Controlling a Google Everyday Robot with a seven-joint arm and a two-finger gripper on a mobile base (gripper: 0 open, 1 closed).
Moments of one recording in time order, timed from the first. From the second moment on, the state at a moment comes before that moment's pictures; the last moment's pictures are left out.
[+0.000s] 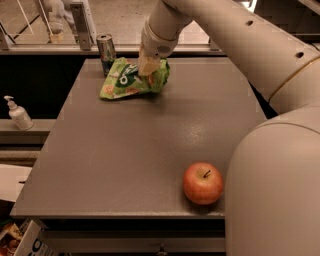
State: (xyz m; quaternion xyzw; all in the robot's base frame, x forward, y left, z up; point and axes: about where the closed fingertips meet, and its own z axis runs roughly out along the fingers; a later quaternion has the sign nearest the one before) arm 0.704 0.034 0.887 -0.77 0.58 0.01 0.25
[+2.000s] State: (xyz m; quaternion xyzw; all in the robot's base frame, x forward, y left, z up) arm 0.703 -0.079 0.941 -0.71 0.62 0.08 0.32
